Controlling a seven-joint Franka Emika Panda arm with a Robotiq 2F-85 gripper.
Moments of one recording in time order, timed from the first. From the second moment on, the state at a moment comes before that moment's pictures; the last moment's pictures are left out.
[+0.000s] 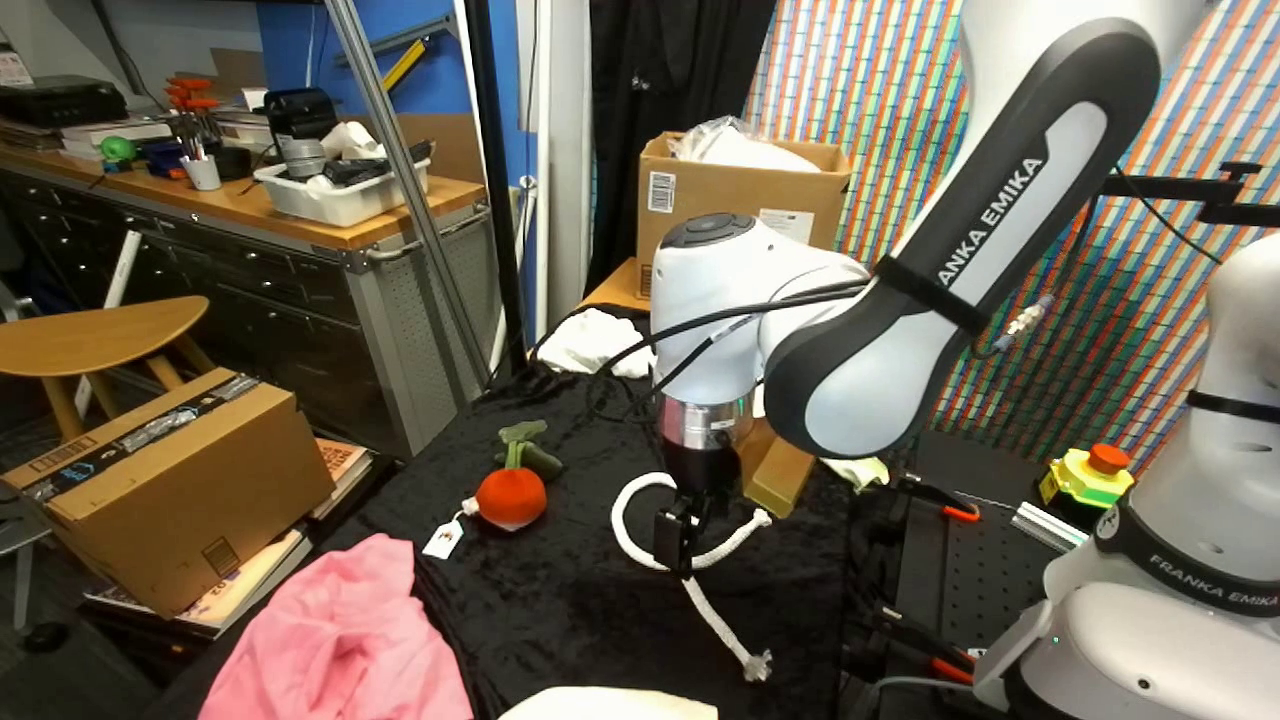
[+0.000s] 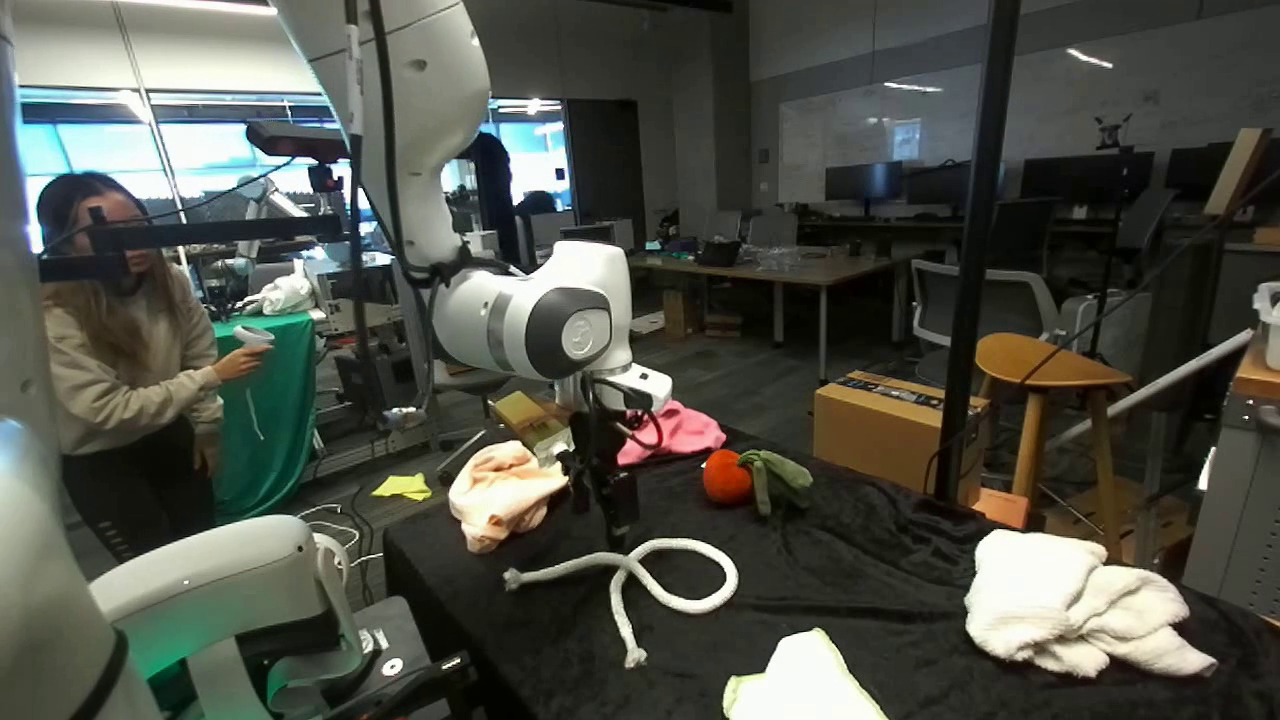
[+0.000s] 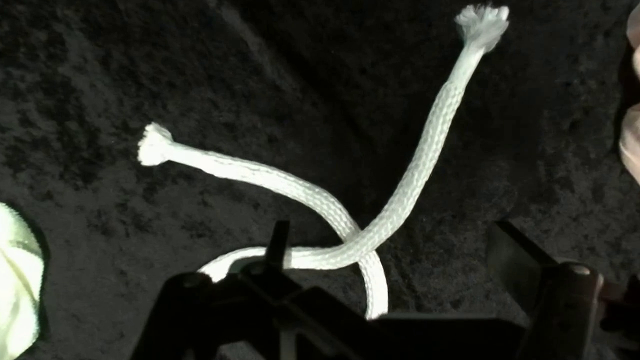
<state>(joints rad) 0.24 0.20 0.17 -2.50 -0.05 2.63 0.45</state>
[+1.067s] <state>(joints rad) 0.42 0.41 0.01 -2.36 -0.31 2.61 0.73</state>
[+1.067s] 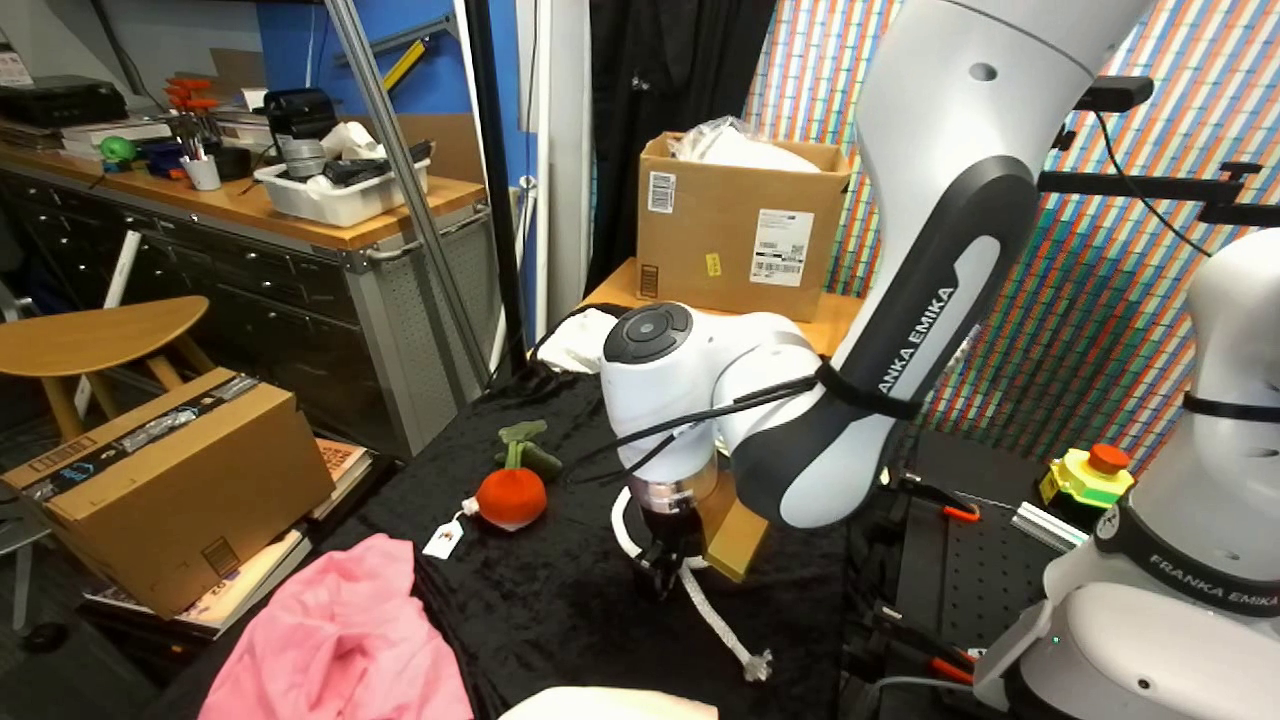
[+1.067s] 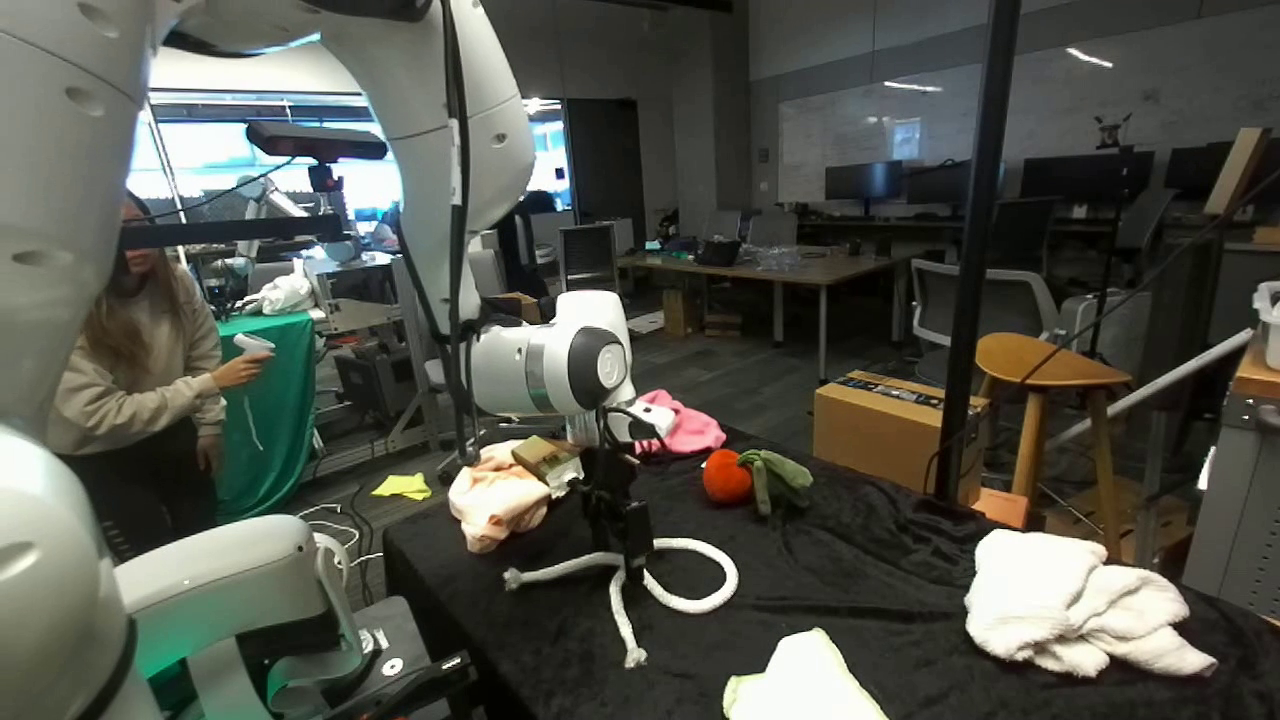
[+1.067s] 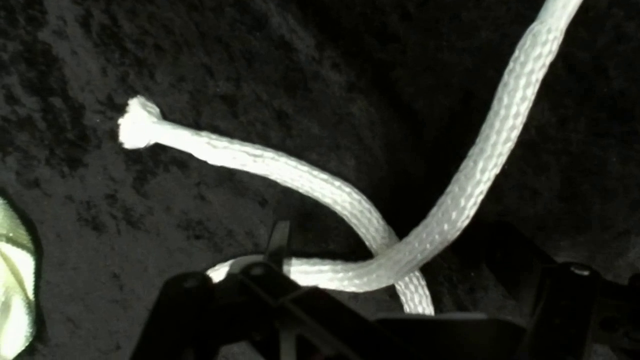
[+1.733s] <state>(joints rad) 0.40 0.42 -0.01 -2.36 -0.30 2.63 0.73</state>
